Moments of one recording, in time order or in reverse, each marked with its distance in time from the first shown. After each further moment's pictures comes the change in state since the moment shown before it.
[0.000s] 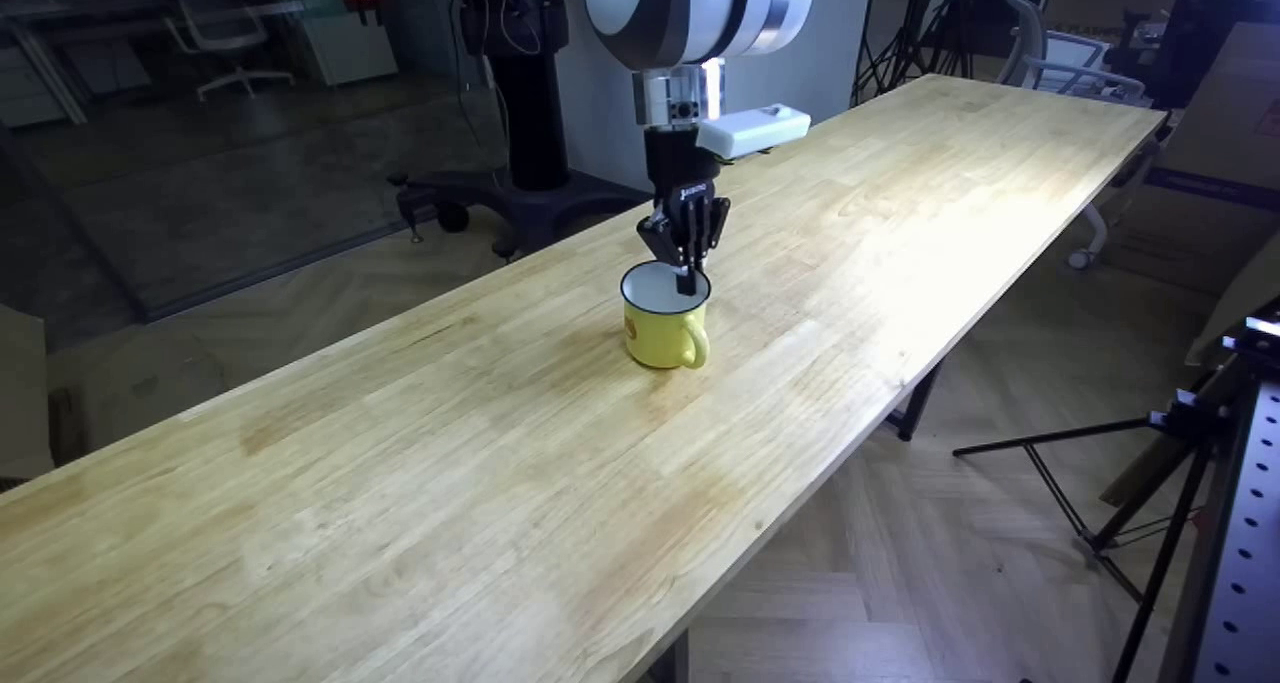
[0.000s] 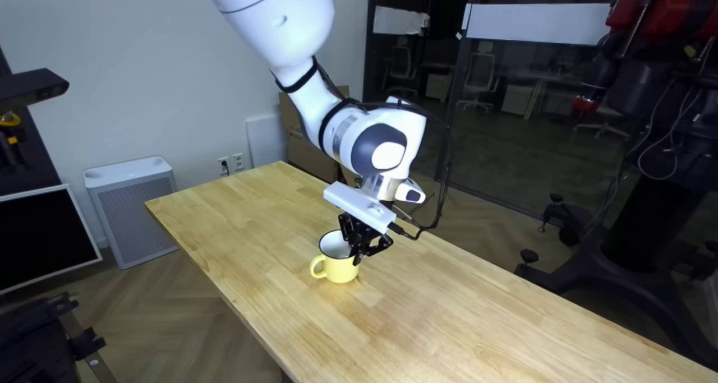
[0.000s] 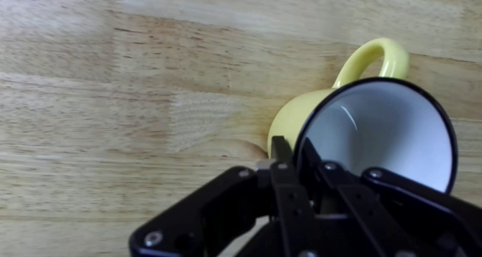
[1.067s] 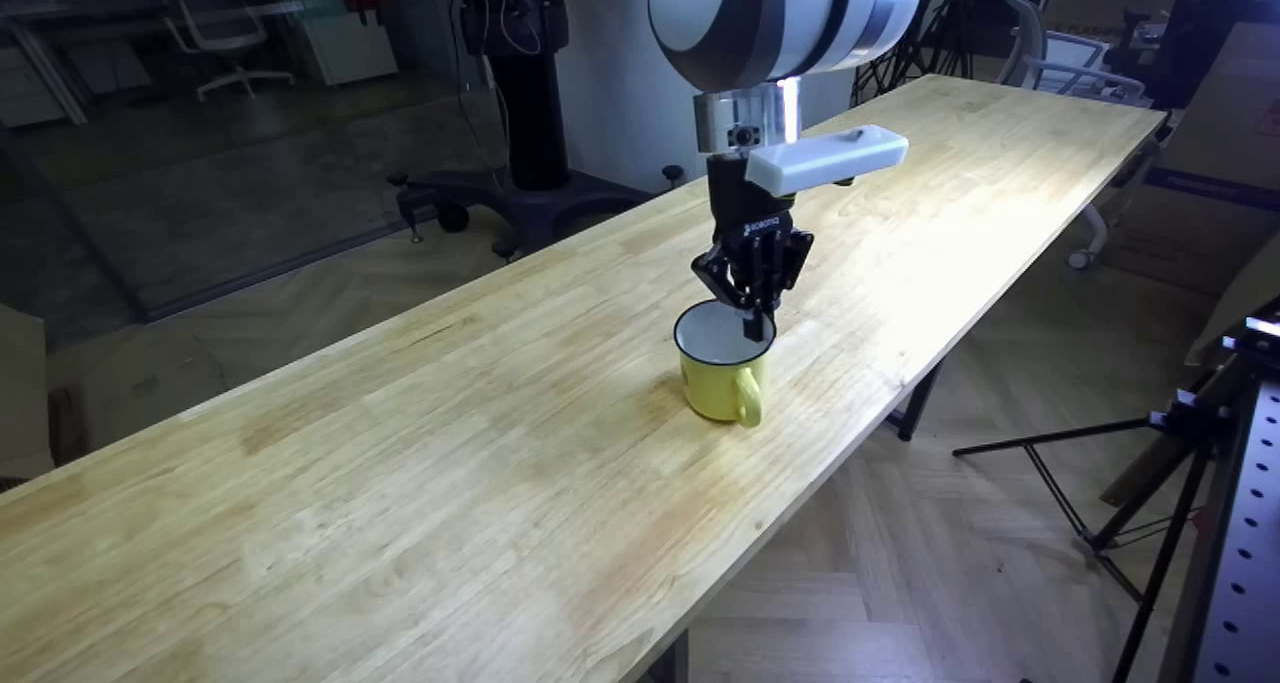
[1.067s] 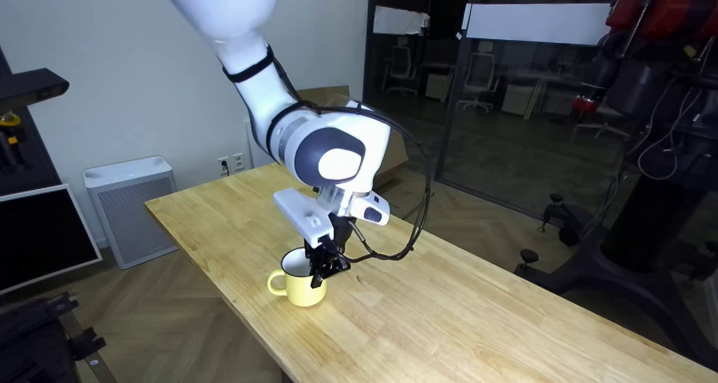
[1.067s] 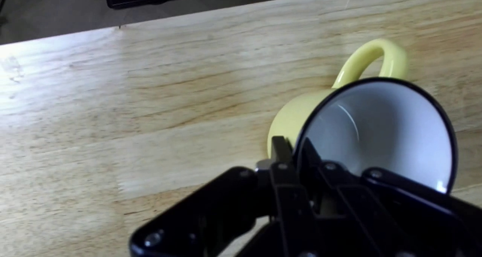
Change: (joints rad) arm 0.070 -0.212 -0.058 -0.391 0.062 0.128 0.261
